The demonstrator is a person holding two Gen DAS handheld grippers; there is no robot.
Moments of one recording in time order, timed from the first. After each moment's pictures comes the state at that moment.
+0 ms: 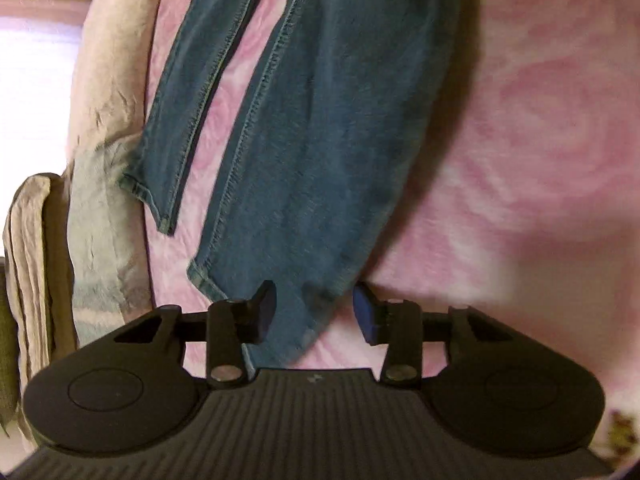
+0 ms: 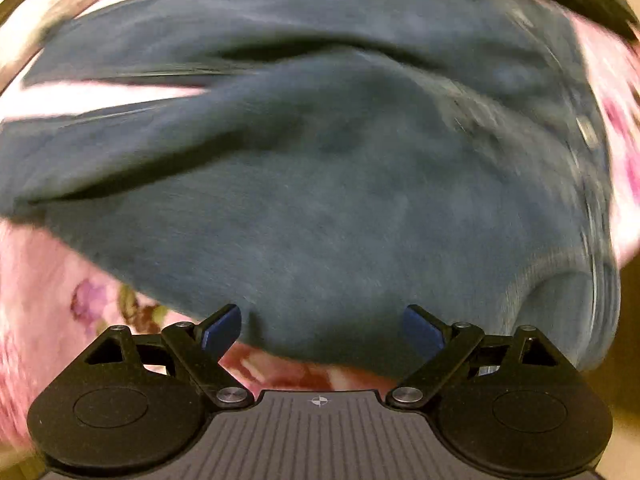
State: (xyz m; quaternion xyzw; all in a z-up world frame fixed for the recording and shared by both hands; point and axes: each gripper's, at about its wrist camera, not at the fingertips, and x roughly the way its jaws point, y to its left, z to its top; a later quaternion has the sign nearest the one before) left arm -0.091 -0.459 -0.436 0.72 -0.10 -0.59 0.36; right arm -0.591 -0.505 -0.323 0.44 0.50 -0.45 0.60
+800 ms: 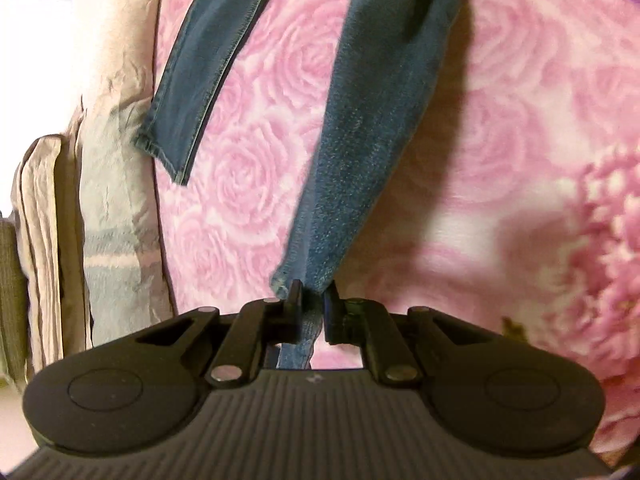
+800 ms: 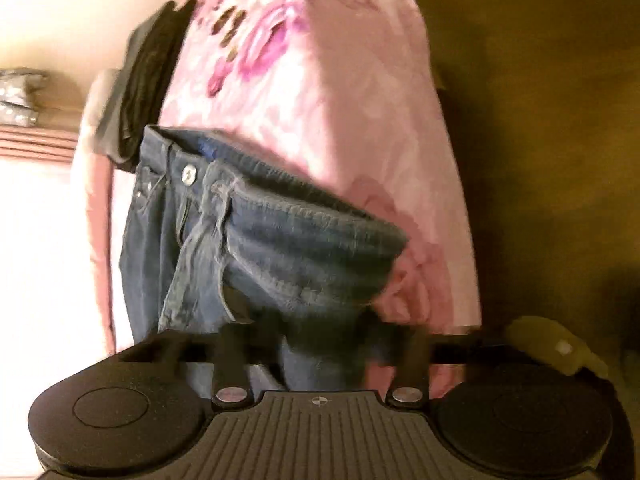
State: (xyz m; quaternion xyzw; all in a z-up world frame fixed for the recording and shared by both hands) left arm -0.132 -0.413 -0.337 0.77 -0.01 -0.53 0.36; right arm -0.858 -0.447 -0.351 0.69 -0.05 -0.59 0.42
